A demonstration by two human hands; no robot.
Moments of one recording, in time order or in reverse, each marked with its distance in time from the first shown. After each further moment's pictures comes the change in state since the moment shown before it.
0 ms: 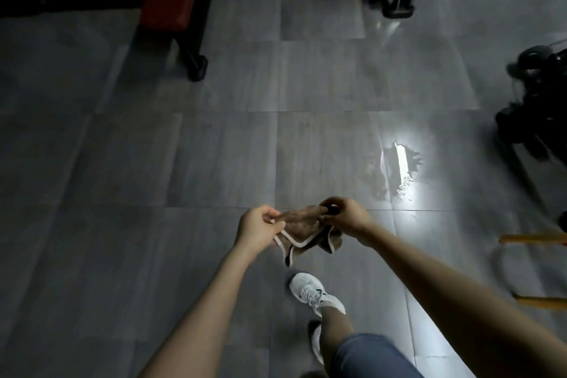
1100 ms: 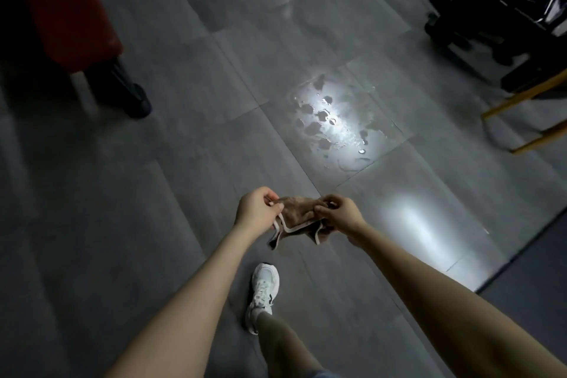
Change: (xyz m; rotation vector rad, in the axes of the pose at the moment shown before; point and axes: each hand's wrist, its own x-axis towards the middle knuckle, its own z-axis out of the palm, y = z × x) left_hand 0.284 -0.070 -0.367 0.408 -0.458 0.300; right_hand 0.156 -0.297 0.306 0.594 0.459 0.428
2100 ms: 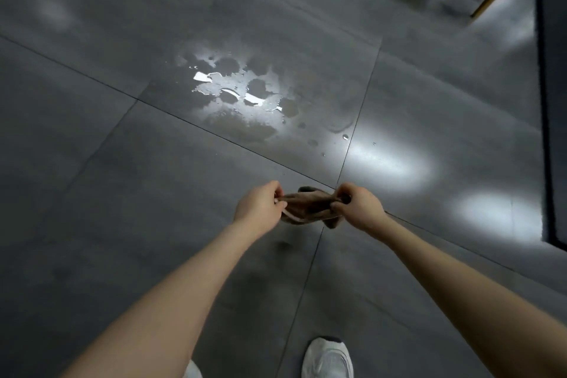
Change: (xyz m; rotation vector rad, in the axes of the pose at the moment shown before) left_hand 0.484 -0.215 0.165 0.681 -0.542 0.517; right_hand 0.390 0.186 0.156 -0.196 0.432 0.316
